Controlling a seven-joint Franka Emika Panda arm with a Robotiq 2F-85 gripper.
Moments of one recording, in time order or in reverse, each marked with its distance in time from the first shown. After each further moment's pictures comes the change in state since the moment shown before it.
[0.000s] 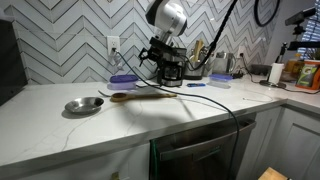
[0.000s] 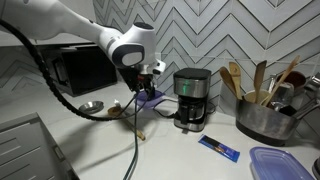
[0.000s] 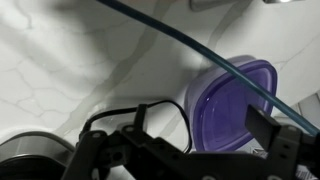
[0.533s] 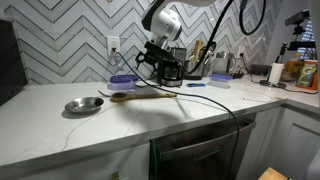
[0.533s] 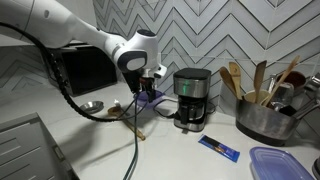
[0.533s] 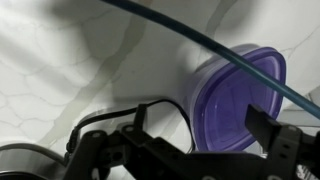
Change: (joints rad) arm -0.001 0.080 0.018 0.070 0.000 0.018 0.074
